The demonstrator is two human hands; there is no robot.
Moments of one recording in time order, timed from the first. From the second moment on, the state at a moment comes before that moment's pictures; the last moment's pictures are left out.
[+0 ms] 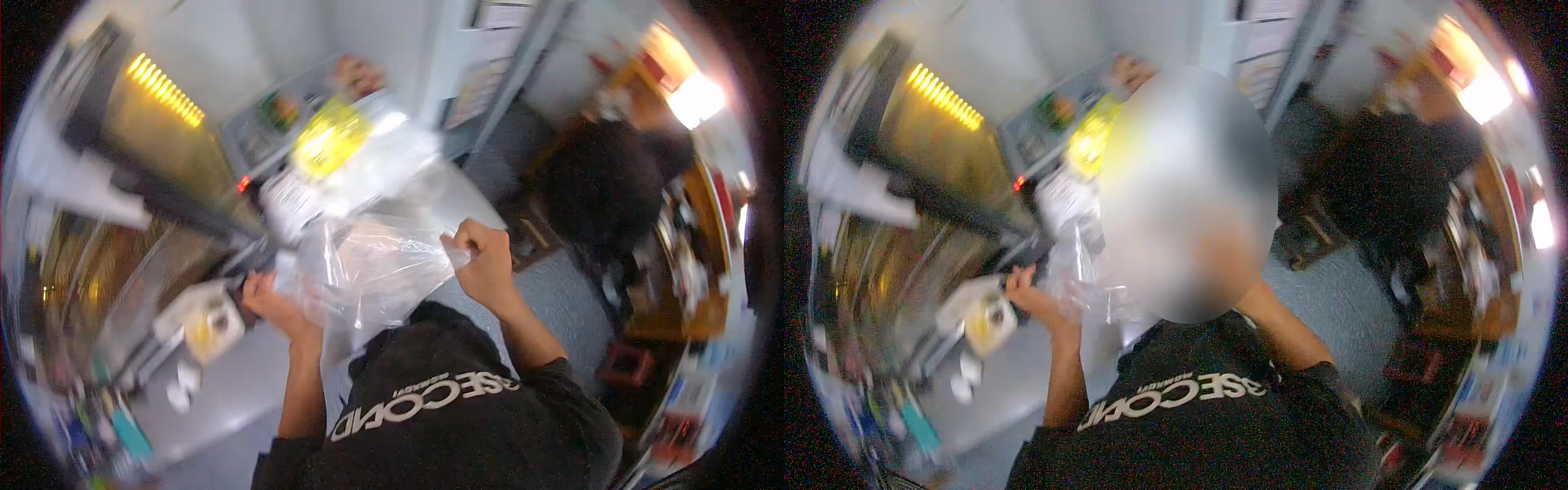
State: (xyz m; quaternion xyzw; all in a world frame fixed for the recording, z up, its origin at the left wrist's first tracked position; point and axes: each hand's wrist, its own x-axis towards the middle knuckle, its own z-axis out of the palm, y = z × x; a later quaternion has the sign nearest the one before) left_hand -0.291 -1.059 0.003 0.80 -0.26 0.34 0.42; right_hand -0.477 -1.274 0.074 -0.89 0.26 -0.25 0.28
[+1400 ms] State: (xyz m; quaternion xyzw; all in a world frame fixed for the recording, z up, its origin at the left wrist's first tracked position) left_hand -0.255 -0.992 -0.153 0.37 0.06 -0.29 0.88; right_hand -0.321 -1.248 -0.083 -0.89 -0.24 -0.04 0.39
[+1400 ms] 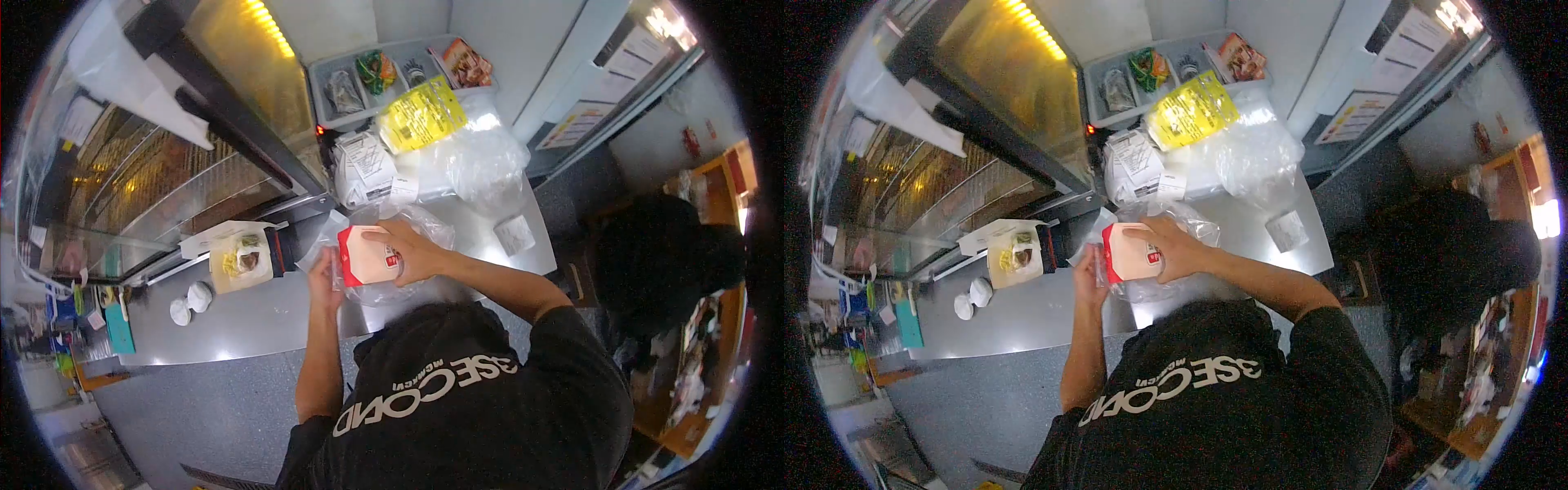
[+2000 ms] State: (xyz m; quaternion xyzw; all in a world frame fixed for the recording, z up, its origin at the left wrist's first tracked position) left_hand -0.244 -1.083 0.037 0.67 -0.04 -0.18 0.72; right_hand -0.346 -1.244 -0.017 -0.97 -0.09 0.20 0.15
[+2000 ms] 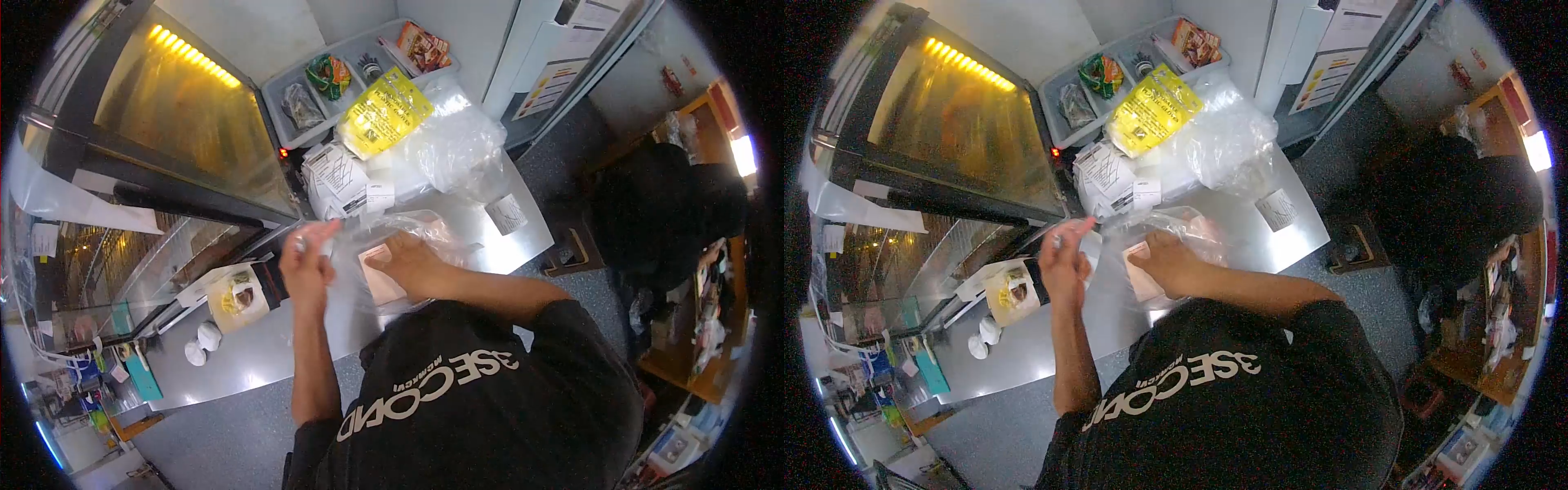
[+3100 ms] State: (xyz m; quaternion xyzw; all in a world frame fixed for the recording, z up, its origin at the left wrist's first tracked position) left_hand -0.265 -1.068 0.086 0.53 -0.09 -0.23 0.81; right_hand -0.434 -1.411 -0.115 -0.86 0.38 -0.08 0.33
